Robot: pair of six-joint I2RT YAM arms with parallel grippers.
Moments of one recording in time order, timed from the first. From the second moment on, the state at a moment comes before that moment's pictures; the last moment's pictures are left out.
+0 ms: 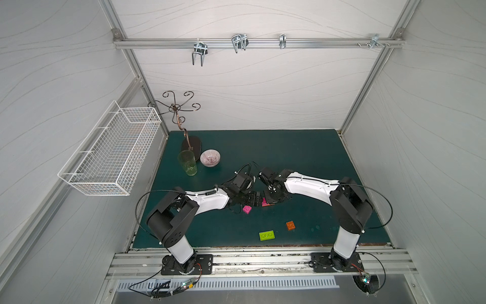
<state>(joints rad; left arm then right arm) -0.69 1.65 0.80 -0.10 0.25 -0.52 0.85 1.81 1.22 -0.80 0.09 0.58</state>
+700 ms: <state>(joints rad) -0.70 1.27 0.66 -0.18 0.16 -0.59 0.86 1.31 0.96 -0.79 -0.10 0.46</state>
